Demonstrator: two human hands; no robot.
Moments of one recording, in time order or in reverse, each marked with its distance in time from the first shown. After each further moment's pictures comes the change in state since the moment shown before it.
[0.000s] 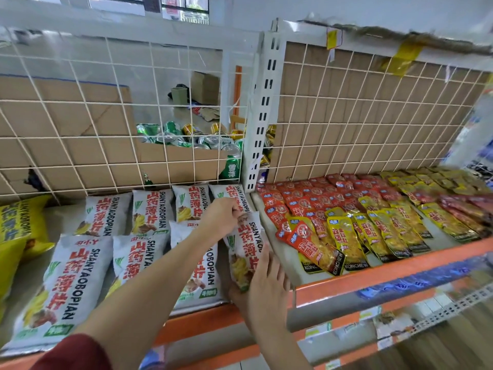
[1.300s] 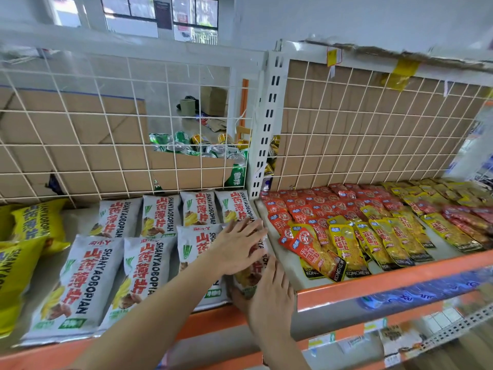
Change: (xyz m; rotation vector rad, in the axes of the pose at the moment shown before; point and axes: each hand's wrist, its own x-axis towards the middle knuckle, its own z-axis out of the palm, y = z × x) left_hand -0.053 0.011 0.008 0.522 -0.253 0.418; right_hand -0.011 0.004 -0.011 0.066 -0.011 -0.010
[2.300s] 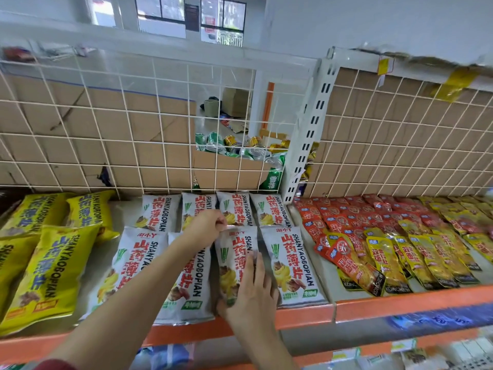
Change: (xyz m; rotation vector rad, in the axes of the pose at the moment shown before) left_hand -0.050 -0.118 -0.009 -0.500 0.243 -0.492; right_hand -0.019 -0.082 0.004 0.140 -0.355 -0.181
